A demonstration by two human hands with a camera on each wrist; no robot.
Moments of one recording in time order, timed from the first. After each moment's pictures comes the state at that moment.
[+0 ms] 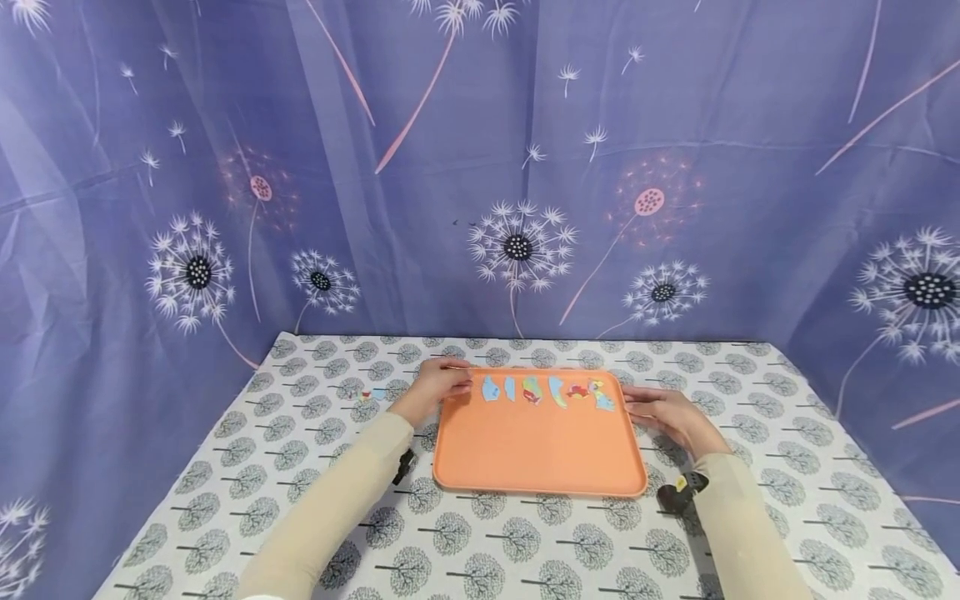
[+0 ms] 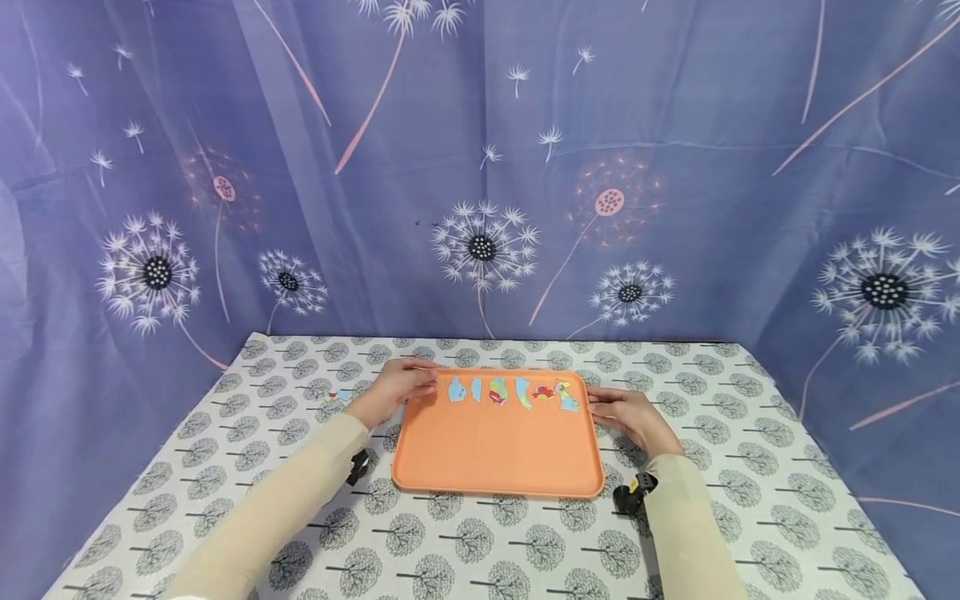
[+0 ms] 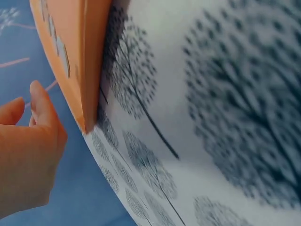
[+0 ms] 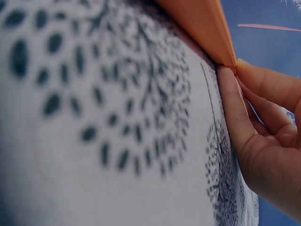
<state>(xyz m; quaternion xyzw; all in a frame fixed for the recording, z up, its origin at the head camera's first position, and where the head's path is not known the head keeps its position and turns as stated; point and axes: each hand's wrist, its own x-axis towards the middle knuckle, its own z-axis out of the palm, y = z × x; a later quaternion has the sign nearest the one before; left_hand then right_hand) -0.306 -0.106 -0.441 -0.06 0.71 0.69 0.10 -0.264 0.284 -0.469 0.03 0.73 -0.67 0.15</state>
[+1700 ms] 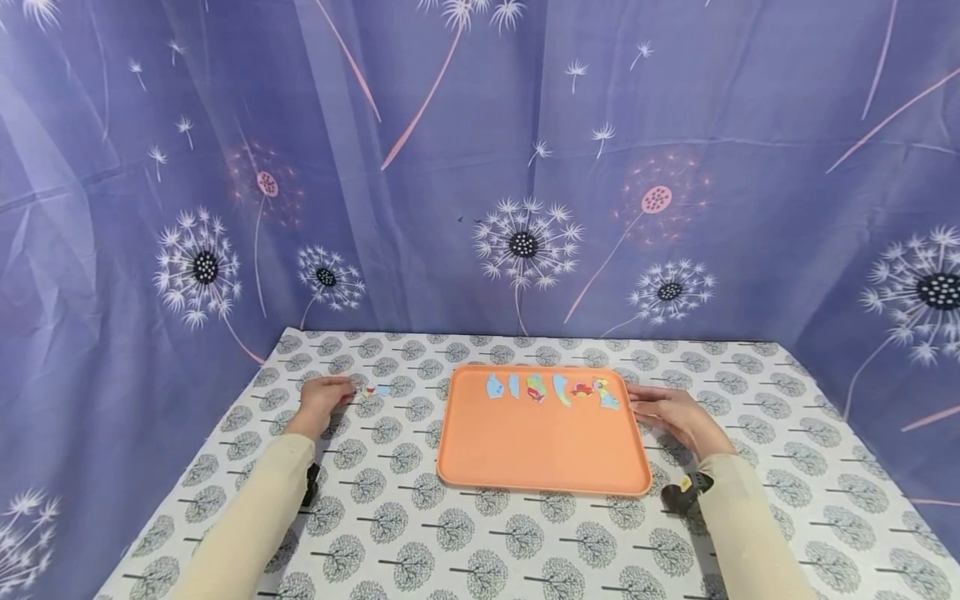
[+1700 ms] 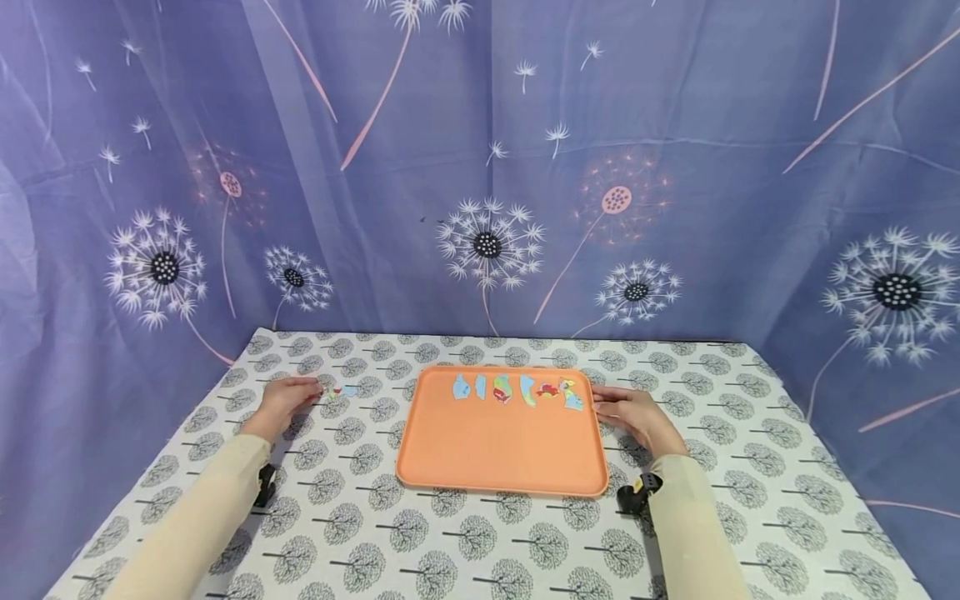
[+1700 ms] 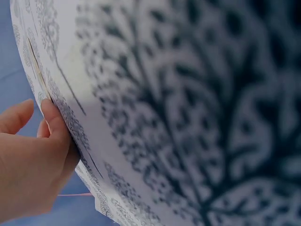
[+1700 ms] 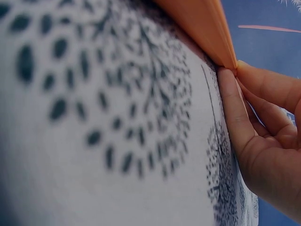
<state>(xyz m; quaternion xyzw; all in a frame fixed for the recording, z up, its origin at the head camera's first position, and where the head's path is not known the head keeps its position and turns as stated) -0.278 -0.275 -0.456 -0.21 0.77 0.60 -0.03 -0.266 0.285 -0.470 0.03 0.73 -0.67 0.15</state>
